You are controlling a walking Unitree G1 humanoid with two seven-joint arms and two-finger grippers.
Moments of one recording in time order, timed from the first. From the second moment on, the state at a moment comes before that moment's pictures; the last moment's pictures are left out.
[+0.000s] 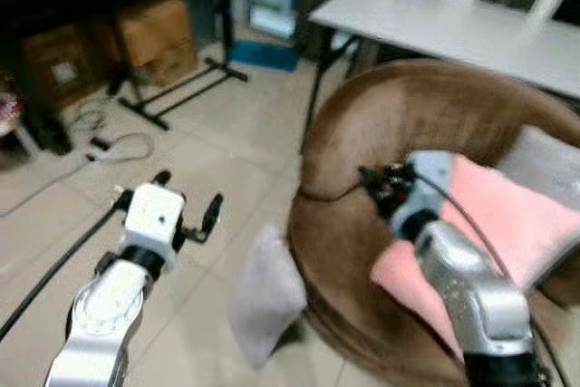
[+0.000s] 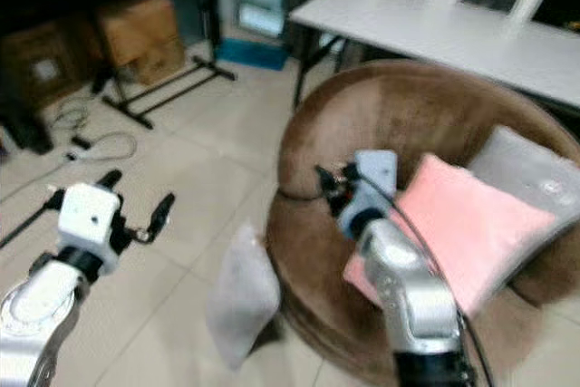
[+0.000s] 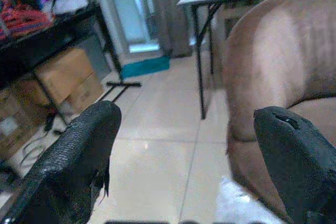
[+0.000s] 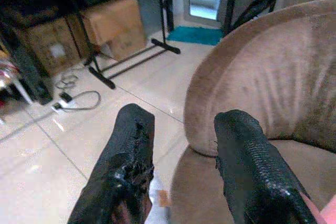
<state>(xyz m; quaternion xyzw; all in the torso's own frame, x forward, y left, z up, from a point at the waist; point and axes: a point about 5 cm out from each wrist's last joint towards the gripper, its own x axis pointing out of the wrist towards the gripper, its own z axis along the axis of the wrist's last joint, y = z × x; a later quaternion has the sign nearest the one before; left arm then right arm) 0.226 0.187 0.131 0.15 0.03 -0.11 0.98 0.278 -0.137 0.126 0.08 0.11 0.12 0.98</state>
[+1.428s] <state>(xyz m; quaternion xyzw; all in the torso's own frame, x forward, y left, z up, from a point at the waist) 0.233 0.198 0.136 0.18 -0.01 -0.06 0.98 0.274 -0.144 0.102 0.10 0.13 0.11 0.98</state>
